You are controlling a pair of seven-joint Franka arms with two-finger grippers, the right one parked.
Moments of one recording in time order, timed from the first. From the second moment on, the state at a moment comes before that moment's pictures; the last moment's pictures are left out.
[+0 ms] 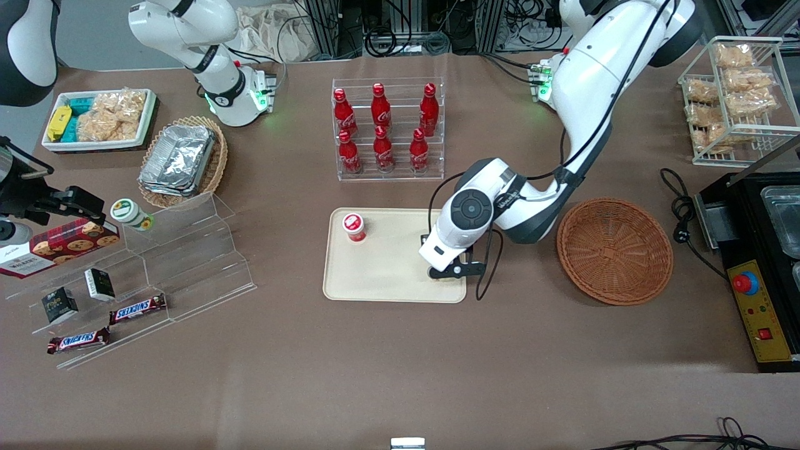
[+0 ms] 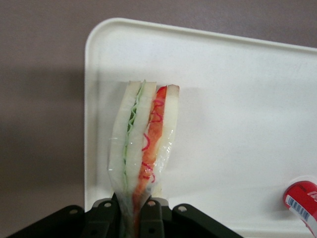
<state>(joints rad) -0.22 0.71 -0.52 -1.60 0.24 2.16 -0.85</state>
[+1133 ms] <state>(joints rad) -0.03 0.34 -0.39 -1.58 0.10 1.84 -0.48</state>
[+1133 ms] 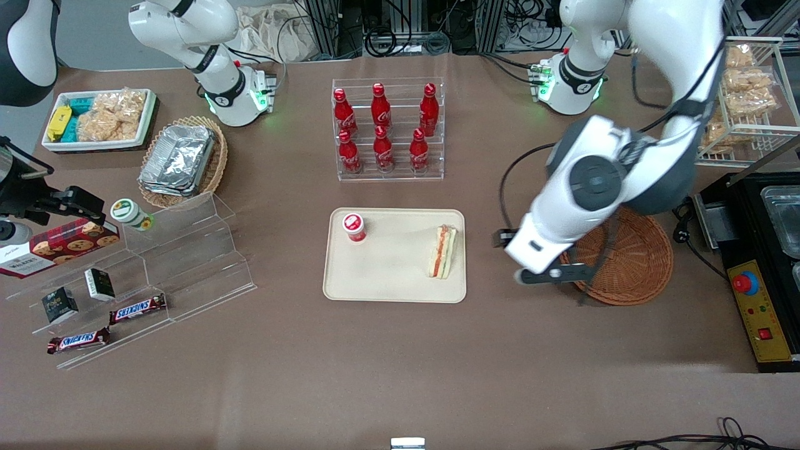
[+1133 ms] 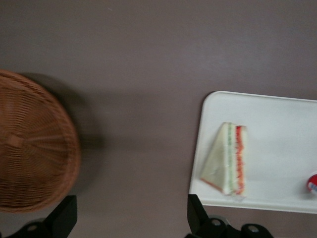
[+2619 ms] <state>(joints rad) -0.04 0.13 0.04 -1.68 -0.08 1.78 0.08</state>
